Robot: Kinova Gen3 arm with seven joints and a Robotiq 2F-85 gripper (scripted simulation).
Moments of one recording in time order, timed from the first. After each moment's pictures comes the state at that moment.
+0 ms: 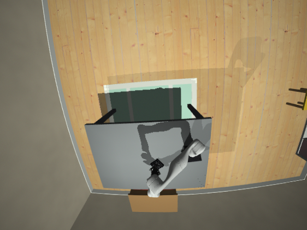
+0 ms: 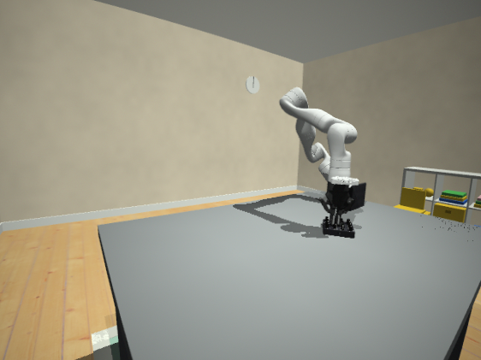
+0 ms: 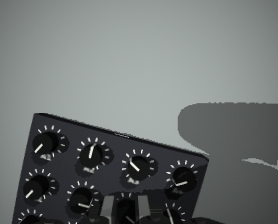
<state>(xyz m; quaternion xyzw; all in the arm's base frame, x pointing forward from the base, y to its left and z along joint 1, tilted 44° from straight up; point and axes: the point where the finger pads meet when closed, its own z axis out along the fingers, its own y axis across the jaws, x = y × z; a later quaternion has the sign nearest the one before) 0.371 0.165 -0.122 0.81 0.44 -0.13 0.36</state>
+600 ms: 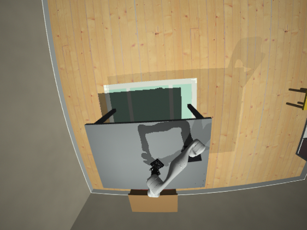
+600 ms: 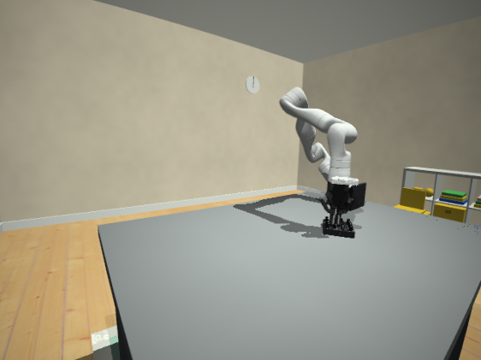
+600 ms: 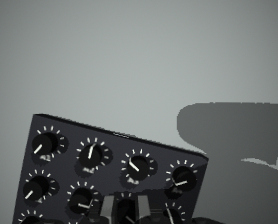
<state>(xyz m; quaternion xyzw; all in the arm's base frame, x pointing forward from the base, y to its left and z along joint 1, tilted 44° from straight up) 0.371 0.165 -0.122 0.81 0.44 -0.12 0.36</state>
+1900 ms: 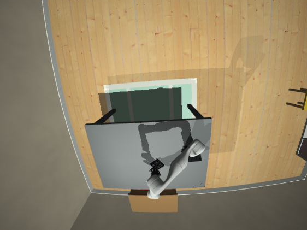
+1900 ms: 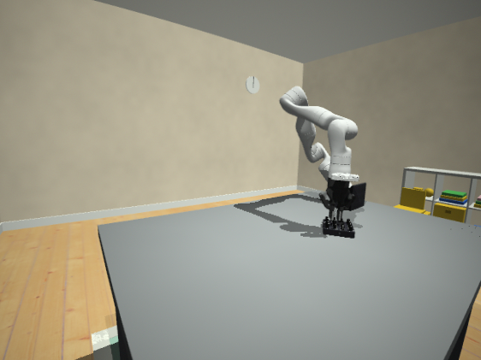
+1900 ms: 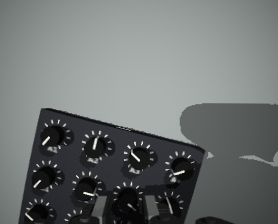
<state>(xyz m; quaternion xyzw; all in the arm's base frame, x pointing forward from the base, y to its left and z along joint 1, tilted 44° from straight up) 0.367 0.173 -0.111 0.81 0.44 -0.13 0.36</state>
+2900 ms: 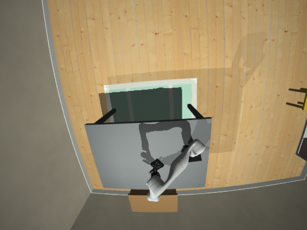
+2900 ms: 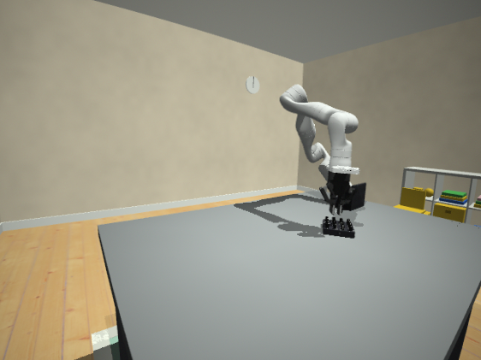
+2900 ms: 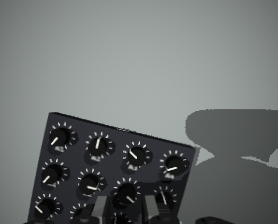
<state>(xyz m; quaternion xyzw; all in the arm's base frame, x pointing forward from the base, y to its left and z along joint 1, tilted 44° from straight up) 0.366 0.191 -0.096 0.81 0.44 -0.12 0.36</state>
